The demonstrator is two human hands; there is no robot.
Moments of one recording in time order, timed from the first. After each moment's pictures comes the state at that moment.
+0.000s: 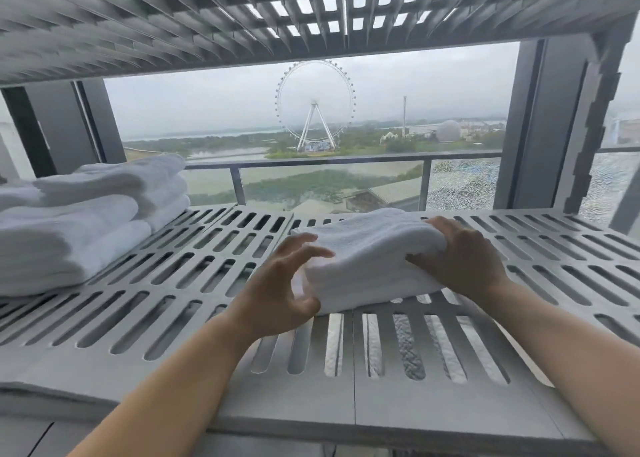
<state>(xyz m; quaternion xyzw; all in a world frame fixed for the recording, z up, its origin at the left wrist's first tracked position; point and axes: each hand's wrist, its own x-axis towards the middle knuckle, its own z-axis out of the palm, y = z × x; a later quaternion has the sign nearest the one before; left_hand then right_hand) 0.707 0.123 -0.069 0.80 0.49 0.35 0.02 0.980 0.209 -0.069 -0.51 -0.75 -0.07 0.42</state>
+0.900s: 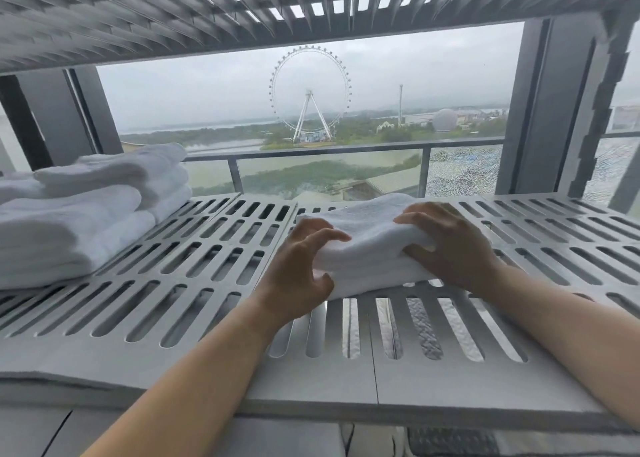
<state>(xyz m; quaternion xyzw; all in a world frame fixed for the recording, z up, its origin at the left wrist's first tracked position) 0.715 0.124 -0.070 0.78 0.48 0.40 0.01 0.962 0.207 -0.074 -0.35 -0.83 -0.16 0.40</state>
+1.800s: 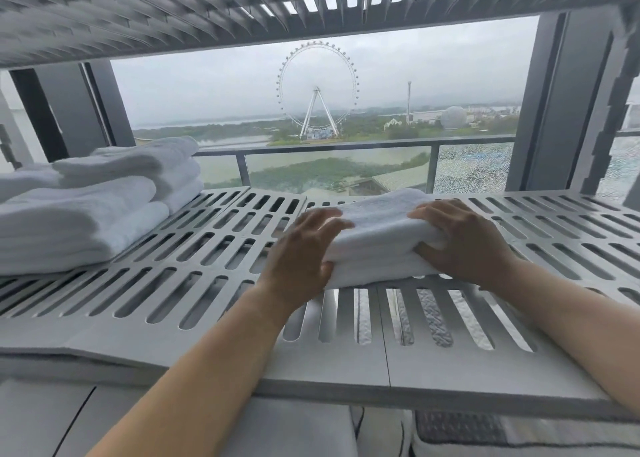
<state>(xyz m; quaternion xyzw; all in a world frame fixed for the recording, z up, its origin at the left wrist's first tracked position) 0.710 0.118 -0.063 0.79 0.50 0.31 -0.15 0.958 0.194 -0.071 -0.37 -0.83 -0.17 0.38</state>
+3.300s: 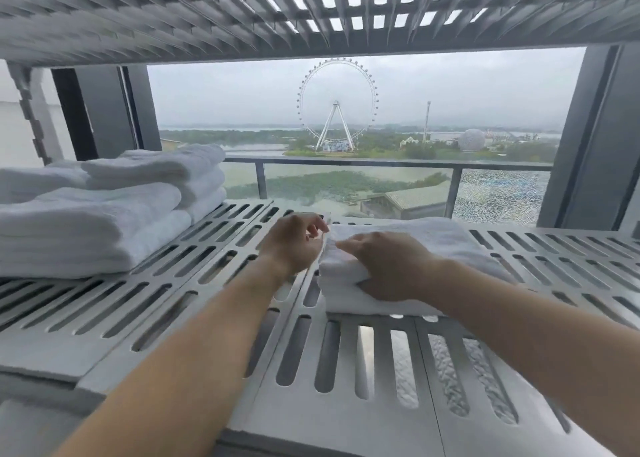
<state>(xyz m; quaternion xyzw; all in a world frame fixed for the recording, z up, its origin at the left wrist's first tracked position) 0.640 0.197 -0.045 0.70 0.62 0.37 -0.03 0.821 0.201 -0.034 -0.34 -0.92 -0.19 0.08</state>
